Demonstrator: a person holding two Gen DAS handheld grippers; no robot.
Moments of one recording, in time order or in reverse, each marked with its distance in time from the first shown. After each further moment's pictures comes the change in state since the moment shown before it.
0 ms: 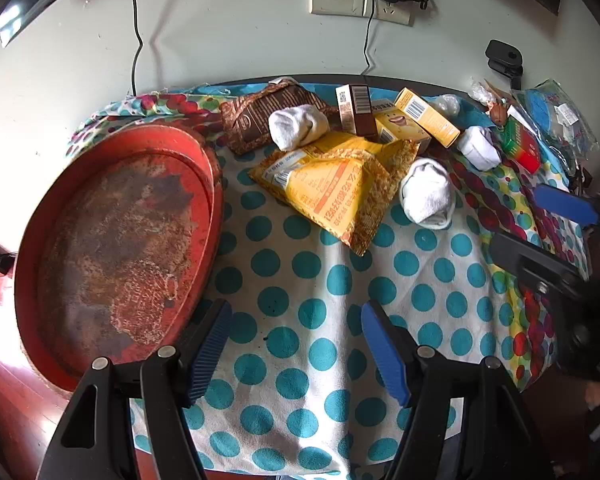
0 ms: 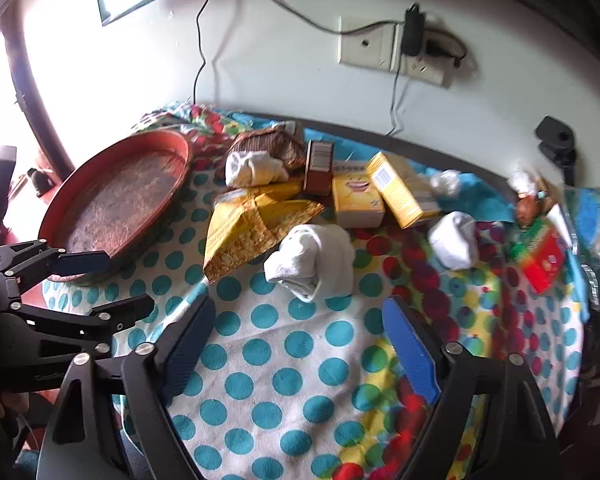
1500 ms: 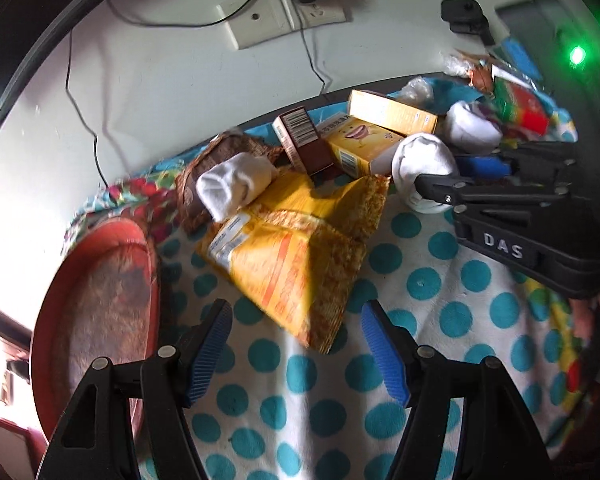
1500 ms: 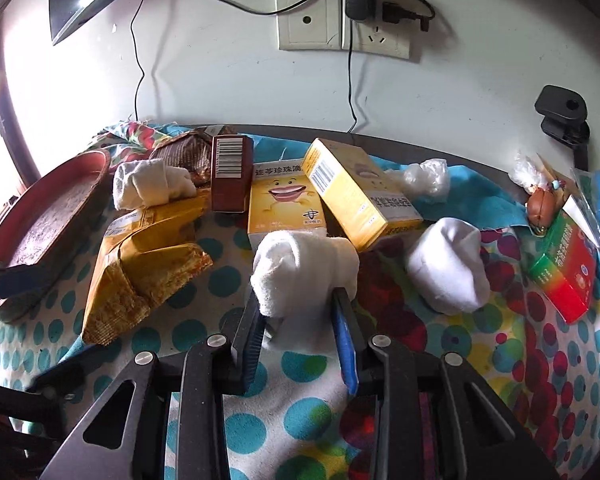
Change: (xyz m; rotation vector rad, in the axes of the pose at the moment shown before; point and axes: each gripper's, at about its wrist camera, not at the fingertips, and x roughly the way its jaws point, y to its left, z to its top) left arm 0.053 -0.076 0.023 0.274 -0.154 0.175; right arm 0.086 -0.067 0.004 0.064 -0.107 -0.047
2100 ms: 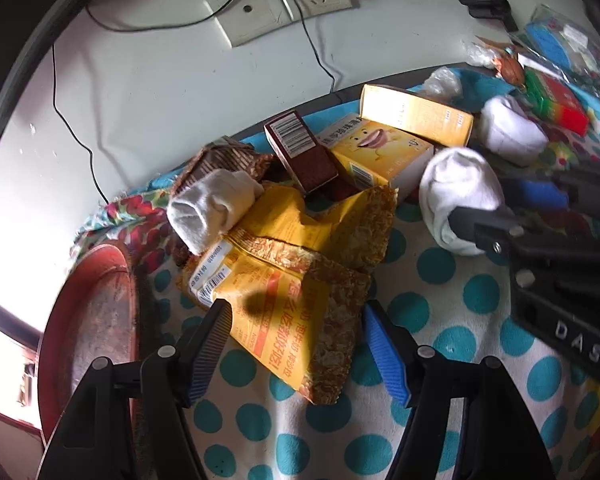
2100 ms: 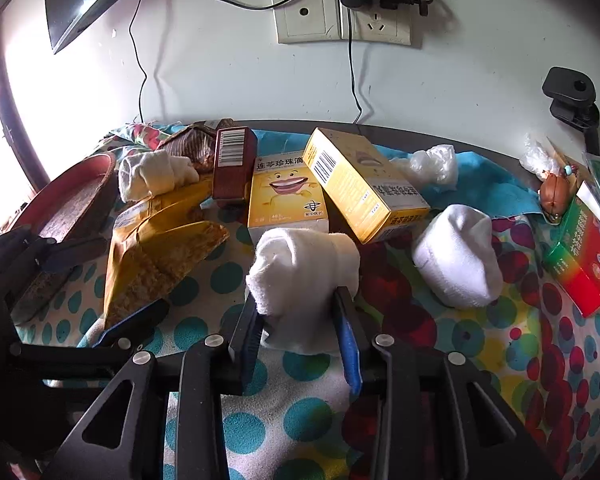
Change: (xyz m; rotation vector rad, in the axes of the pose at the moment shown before) left arm 0.041 -0.008 0.027 0.020 -0.015 0.043; right arm 0.006 -0.005 -0.003 0.026 0.019 0.053
